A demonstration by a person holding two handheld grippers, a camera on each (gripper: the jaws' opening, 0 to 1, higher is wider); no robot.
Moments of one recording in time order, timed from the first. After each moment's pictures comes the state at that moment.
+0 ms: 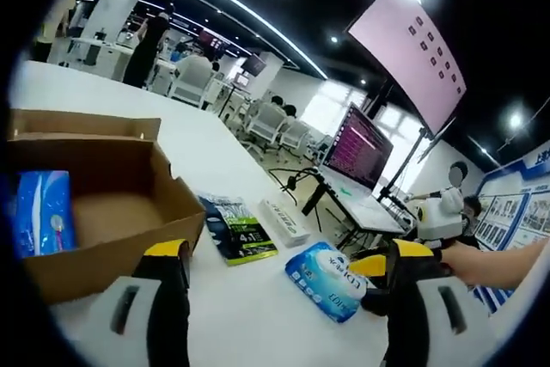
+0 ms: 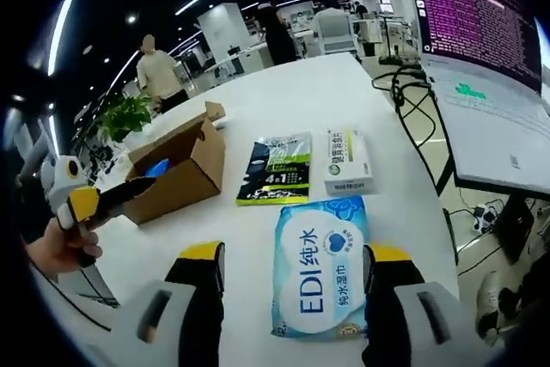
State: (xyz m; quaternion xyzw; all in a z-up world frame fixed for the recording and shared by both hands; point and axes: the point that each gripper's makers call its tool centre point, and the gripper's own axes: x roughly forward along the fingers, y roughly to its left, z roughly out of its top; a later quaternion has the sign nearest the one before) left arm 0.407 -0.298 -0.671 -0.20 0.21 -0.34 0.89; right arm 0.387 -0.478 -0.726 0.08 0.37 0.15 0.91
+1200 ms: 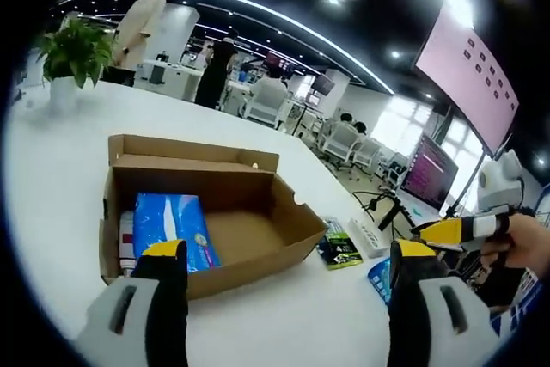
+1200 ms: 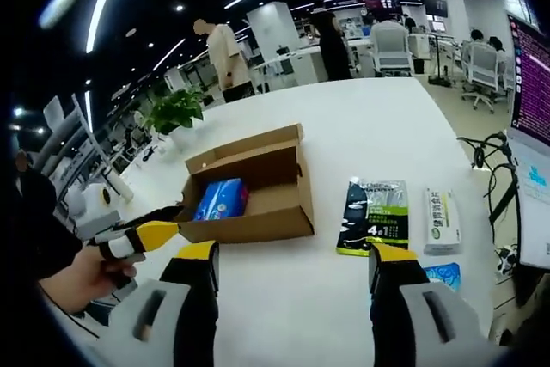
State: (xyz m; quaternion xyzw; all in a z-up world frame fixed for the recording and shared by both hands) left arm 0.413 -0.164 -0.665 -0.19 0.21 -0.16 0.95; right arm 0.416 -0.337 -0.648 0.06 0.36 0.25 0.90
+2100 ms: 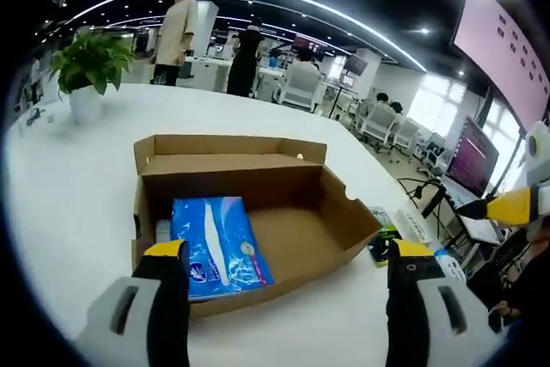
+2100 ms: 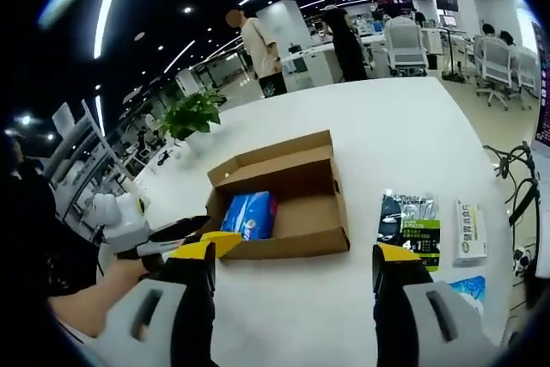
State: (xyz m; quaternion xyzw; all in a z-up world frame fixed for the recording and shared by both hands) left arm 0.448 -0.127 -0.692 -0.13 0.28 -0.06 0.95; right arm 0.425 -0.307 -0.628 0.08 0.36 0.28 0.89
